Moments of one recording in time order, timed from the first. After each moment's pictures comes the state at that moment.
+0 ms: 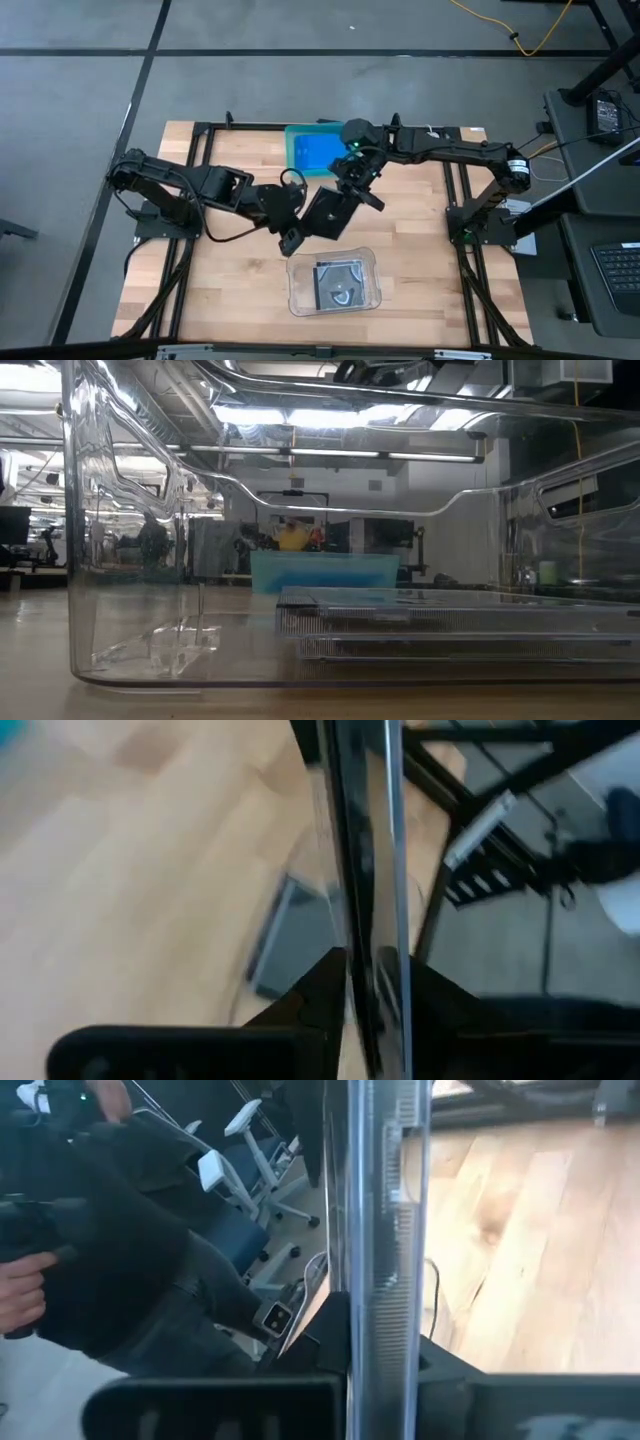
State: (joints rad) left arm -0.26 1.49 1.58 -0.81 -0.08 -0.85; right arm -0.20 1.65 1.55 -0.62 -0.93 -0.06
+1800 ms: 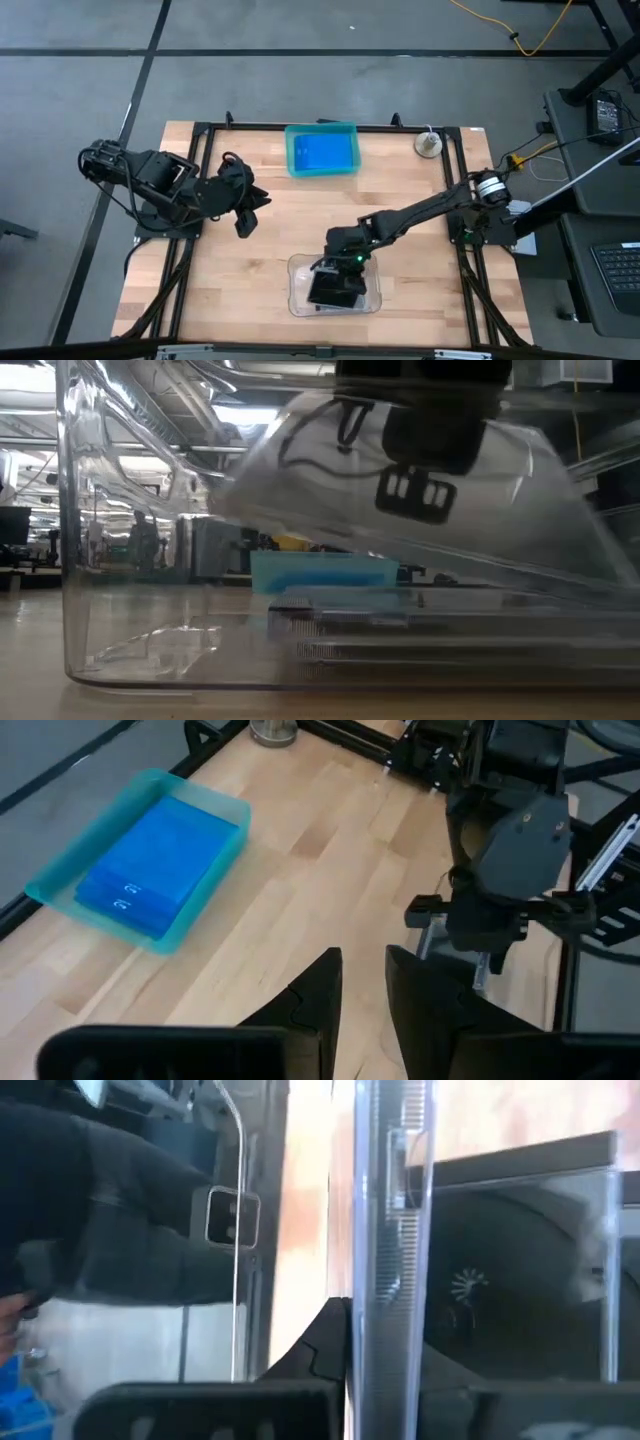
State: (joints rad) left arm -0.37 1.24 1.58 -1.13 -0.52 -0.73; right arm 0.28 1.86 1.22 -0.27 -0.55 0.49
